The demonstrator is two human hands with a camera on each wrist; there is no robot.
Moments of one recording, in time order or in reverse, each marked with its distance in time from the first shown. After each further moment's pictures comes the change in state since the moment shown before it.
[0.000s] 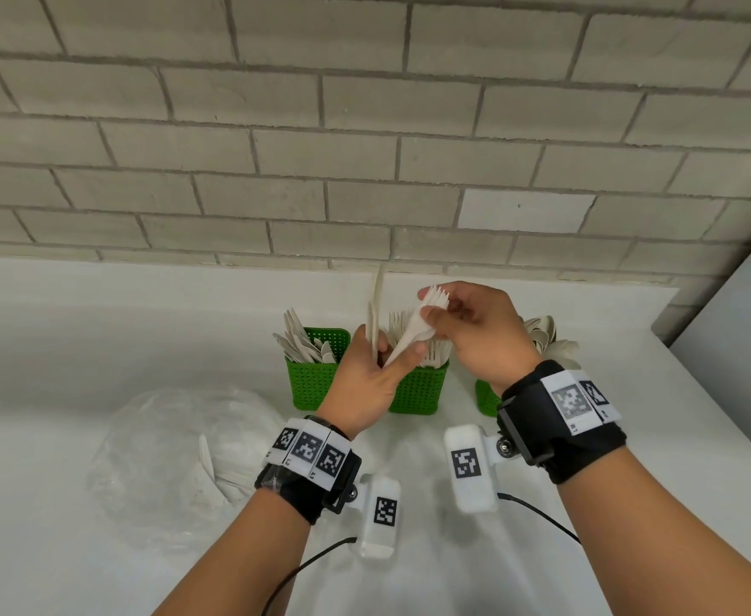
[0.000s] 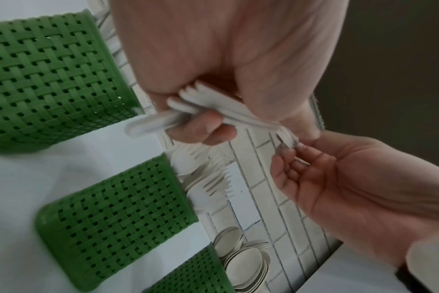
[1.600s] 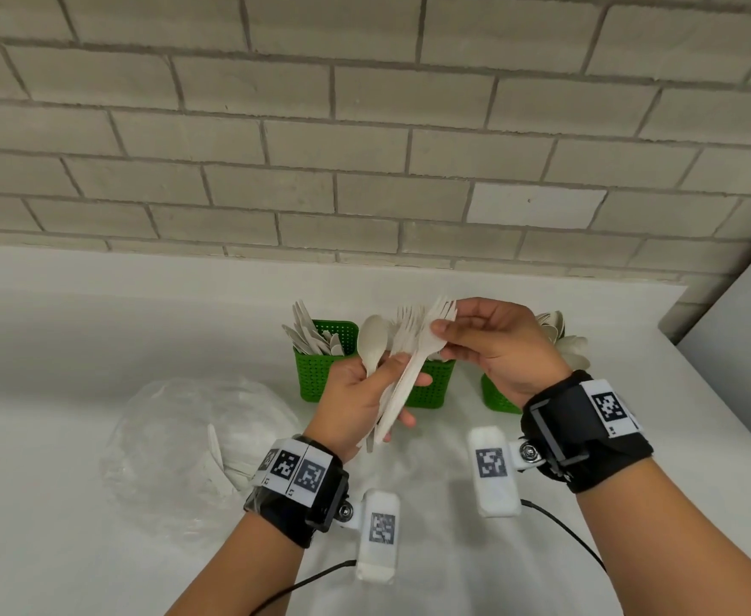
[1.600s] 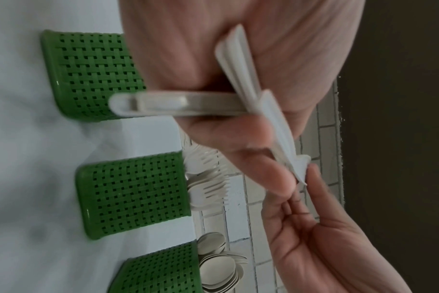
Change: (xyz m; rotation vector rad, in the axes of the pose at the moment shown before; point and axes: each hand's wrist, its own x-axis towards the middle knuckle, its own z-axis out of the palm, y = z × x) left_hand -0.040 0.021 -0.010 -0.468 -0.037 -0.319; right_hand -0.012 0.017 -0.006 0.454 -0.112 0.142
